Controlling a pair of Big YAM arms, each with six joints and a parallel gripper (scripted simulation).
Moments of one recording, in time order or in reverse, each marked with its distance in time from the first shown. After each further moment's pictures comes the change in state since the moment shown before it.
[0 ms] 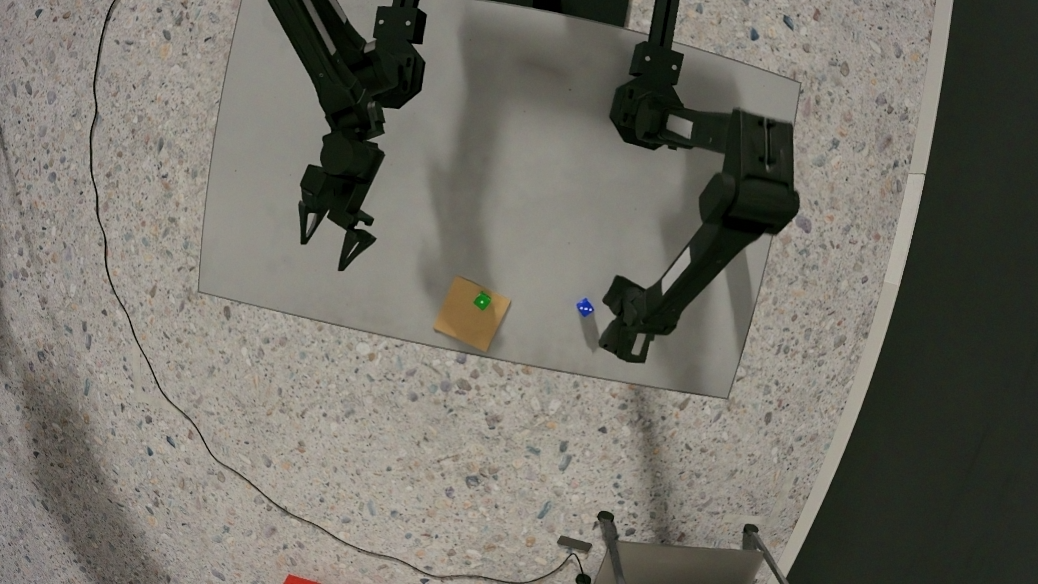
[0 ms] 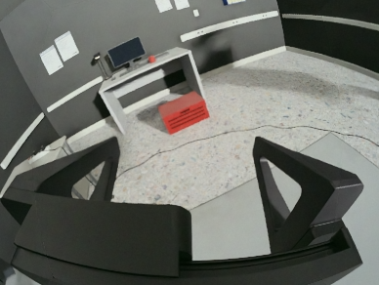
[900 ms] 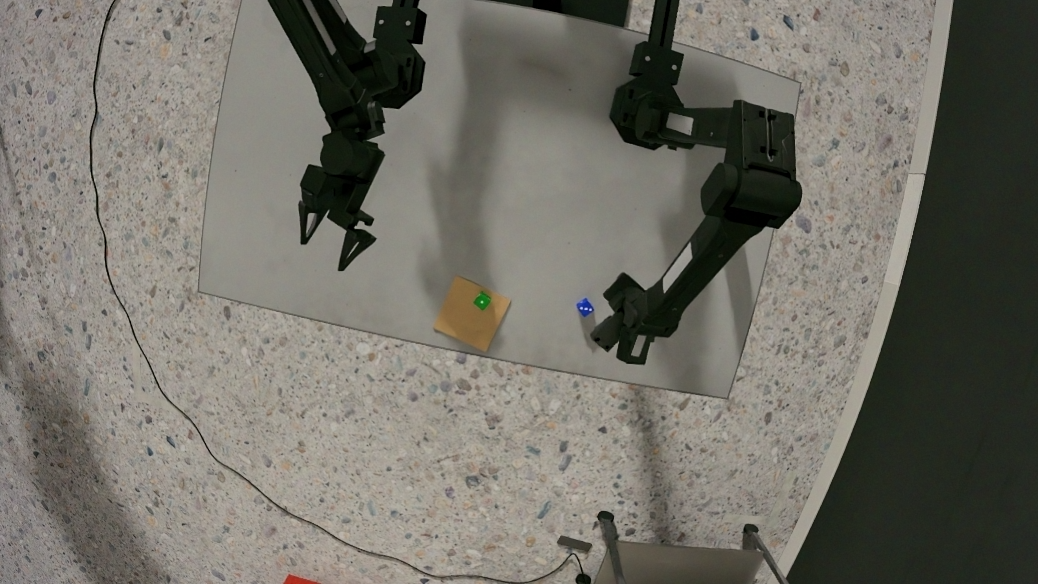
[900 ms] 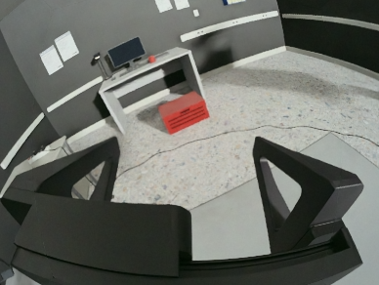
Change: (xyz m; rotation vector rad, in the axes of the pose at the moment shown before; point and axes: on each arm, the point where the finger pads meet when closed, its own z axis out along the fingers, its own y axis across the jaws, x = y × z) left arm 0.004 -0.003 -0.009 0.007 0.019 0.234; right arm 0.000 0.000 0.000 0.000 0.000 0.000
